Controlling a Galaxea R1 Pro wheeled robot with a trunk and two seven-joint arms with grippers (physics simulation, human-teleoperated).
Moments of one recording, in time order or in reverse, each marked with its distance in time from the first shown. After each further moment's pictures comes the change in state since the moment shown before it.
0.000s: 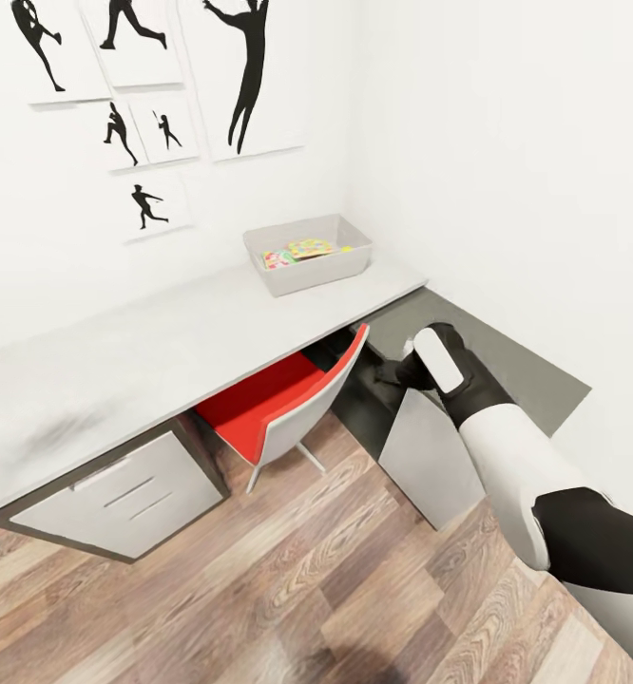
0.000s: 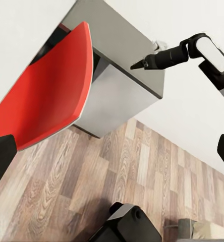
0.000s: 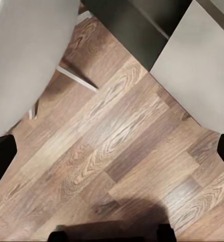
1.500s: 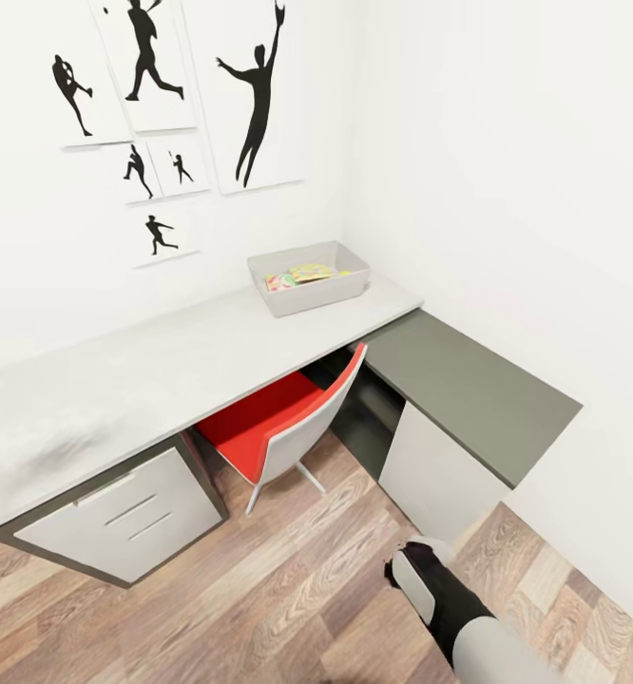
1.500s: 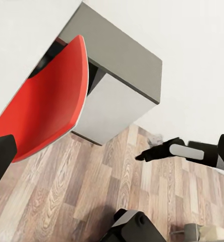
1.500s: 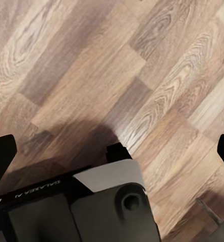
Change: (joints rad) left arm 0.000 -0.001 -0.010 0.002 -0.003 0.000 0.002; right arm 0.632 0.072 0.002 0.199 0.260 -0.539 -0.012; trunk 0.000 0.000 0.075
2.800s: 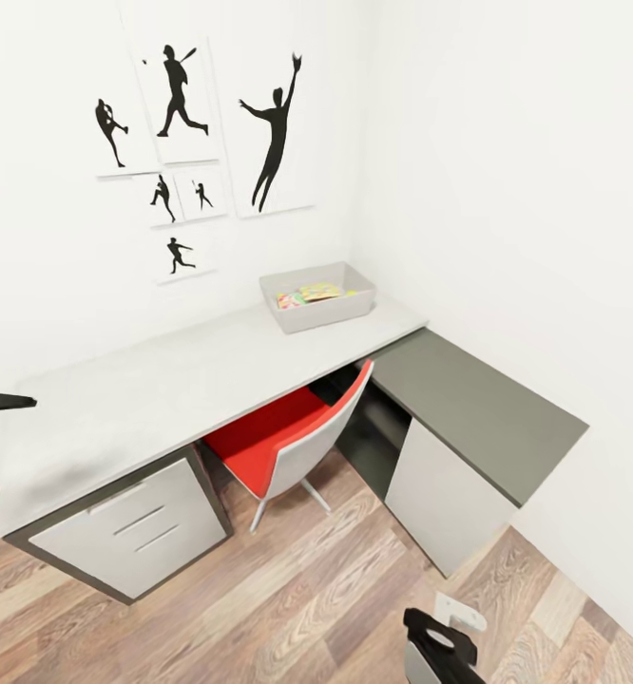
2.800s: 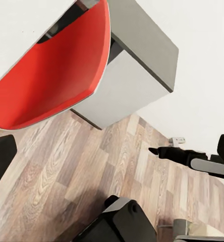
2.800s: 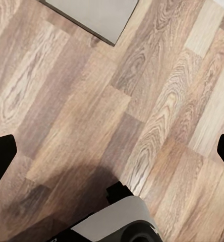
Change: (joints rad) left arm -0.001 -0.149 -0.336 0.252 -0.021 -0.198 0.014; right arm 0.177 -0.005 -0.003 0.094 0.013 -0.518 0.016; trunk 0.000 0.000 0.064
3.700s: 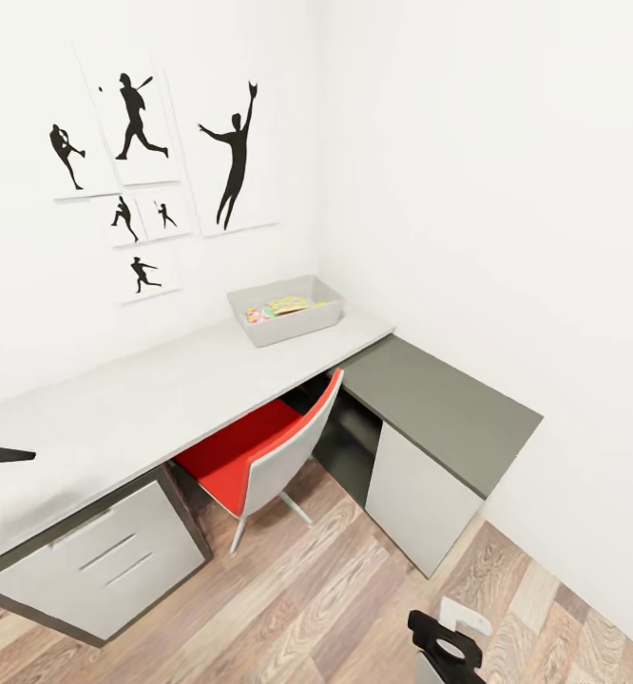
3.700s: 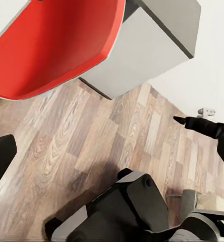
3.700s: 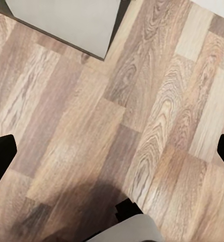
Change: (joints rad) left arm 0.002 -0.001 -0.258 0.136 0.001 -0.147 -0.002; right arm 0.013 -0.025 0.002 0.019 -0.001 -0.050 0.074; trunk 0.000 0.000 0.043
